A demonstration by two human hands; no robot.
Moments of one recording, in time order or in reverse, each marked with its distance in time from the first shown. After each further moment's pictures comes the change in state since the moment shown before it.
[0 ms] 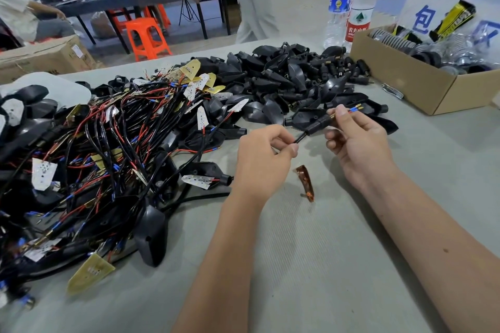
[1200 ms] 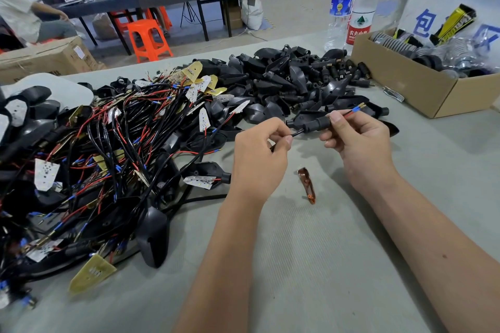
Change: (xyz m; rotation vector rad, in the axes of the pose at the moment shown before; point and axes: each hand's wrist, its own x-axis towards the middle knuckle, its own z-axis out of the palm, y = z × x) left_hand 0.001 0.002 -0.005 0.032 0.119 0.181; right_hand -0.003 0.001 -0.002 -0.172 -0.096 -0.214
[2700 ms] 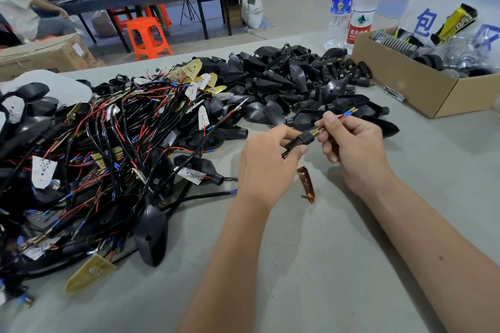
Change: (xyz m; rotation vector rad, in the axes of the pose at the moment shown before) left_hand -0.005 -0.007 0.014 0.167 -0.046 -0.009; right_hand -0.001 0.007 -0.002 -0.011 -0.092 0.051
